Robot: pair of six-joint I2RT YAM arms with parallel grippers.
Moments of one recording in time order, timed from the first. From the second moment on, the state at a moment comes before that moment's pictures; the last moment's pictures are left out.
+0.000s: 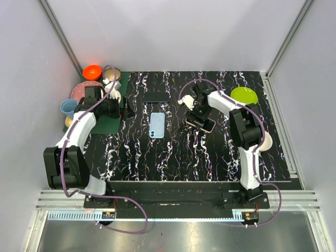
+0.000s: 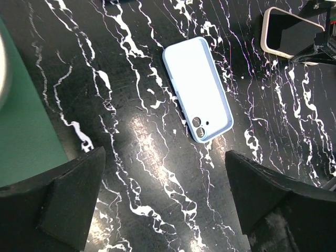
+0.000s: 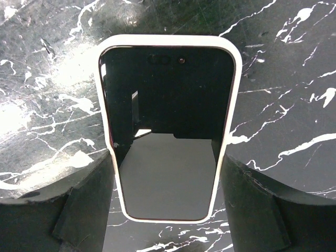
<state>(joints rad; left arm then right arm) 0.04 1.48 1.10 -0.46 0.61 0.04 0.40 2.18 1.68 -0.83 -0.12 -0.69</state>
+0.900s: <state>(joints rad) 0.04 1.27 1.24 -0.54 0.74 0.20 0.62 1.64 1.31 -0.49 -0.06 -0.67</state>
